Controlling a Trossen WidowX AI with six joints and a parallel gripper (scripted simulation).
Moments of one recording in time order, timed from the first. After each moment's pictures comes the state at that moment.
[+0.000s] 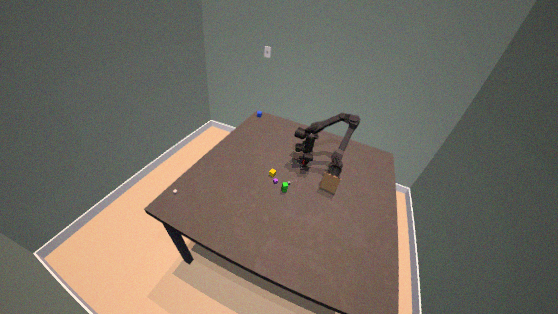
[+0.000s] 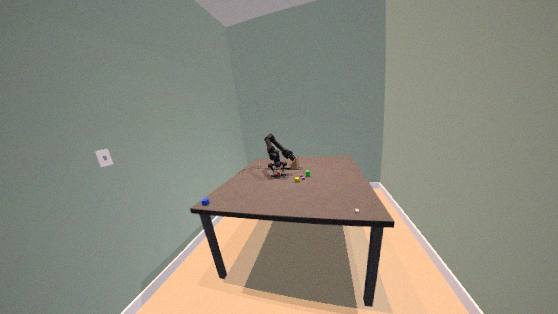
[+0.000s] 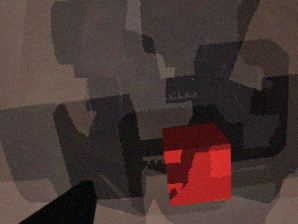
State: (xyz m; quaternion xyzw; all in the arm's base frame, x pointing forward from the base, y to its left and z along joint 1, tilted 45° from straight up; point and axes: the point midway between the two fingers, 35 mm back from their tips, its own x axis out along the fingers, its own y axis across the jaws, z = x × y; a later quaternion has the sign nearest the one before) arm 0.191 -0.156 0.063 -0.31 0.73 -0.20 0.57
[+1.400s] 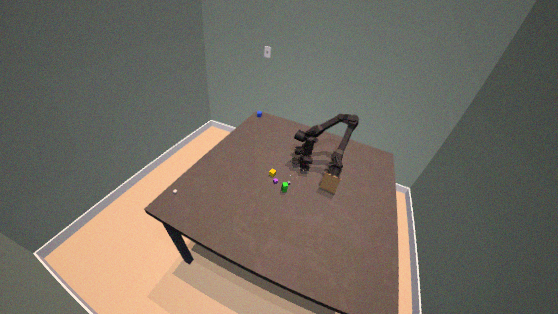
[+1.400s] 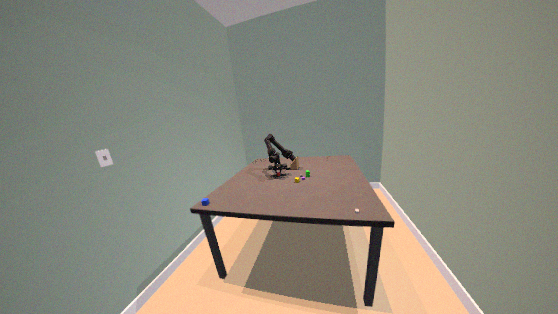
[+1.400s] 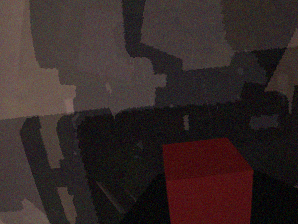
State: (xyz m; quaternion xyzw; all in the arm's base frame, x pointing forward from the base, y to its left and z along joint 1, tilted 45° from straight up) arm 0.186 -0.173 0.046 -0.31 0.73 -0.20 0.57
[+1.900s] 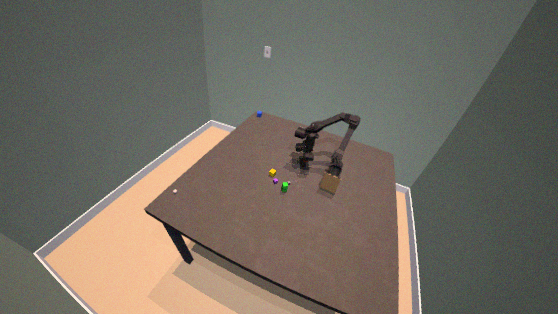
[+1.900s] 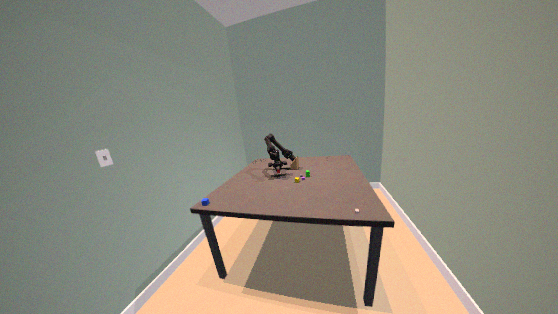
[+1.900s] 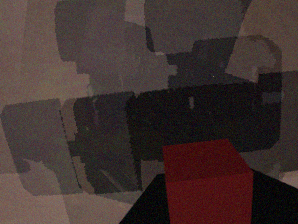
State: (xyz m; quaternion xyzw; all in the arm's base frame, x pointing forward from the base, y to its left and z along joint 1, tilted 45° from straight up) arm 0.190 -0.151 0.066 -0.31 0.74 -0.19 0.57
